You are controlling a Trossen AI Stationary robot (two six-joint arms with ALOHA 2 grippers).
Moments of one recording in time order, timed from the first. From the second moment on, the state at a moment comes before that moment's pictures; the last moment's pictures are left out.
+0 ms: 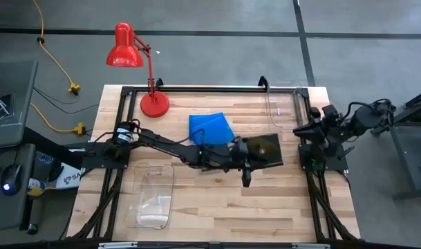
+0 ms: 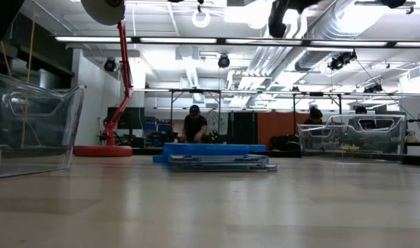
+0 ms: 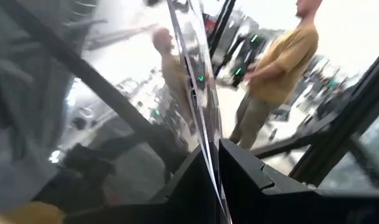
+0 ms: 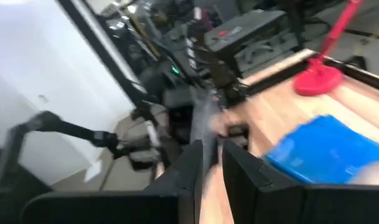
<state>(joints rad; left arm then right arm) -0.18 2.06 1.58 0.54 -0.24 -0.36 0.52 0.40 0.91 -0.65 0.45 0.58</state>
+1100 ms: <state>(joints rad) -0.05 1.42 1.58 -0.07 -0.15 0.15 0.52 0.41 0.77 -0.65 0.59 0.74</state>
